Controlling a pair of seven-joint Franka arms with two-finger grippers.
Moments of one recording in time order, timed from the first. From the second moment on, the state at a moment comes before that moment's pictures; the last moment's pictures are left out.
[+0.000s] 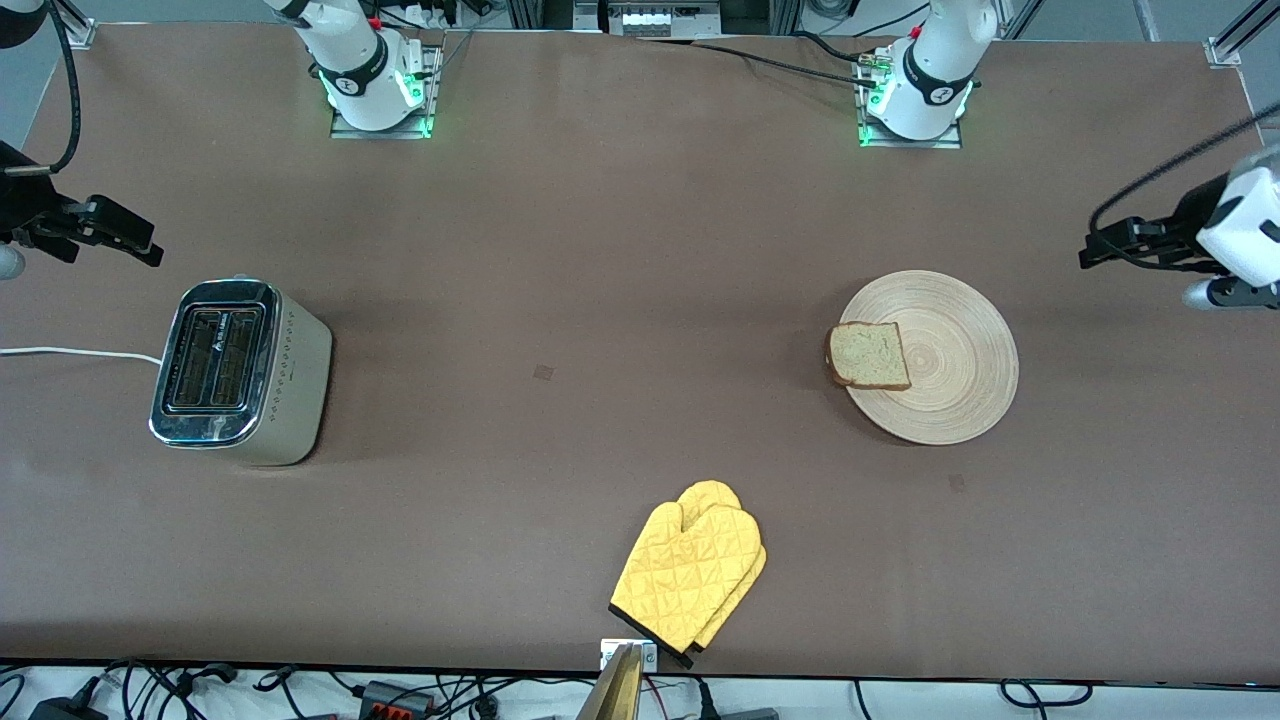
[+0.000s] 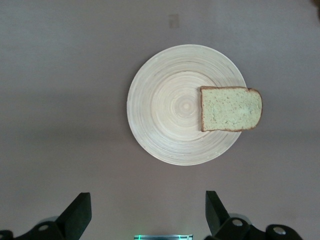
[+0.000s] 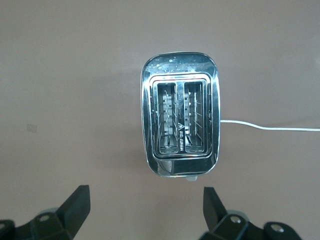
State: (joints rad) left arm 0.20 0.06 -0.06 -1.71 -0.07 1.57 0.12; right arm -0.06 -0.01 0.01 -1.67 0.01 1.67 -0.01
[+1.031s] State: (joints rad) left arm 0.47 0.55 -0.05 -1.73 -0.40 1.73 0.64; right arm -0.06 0.01 0.01 -1.67 0.01 1.68 -0.01
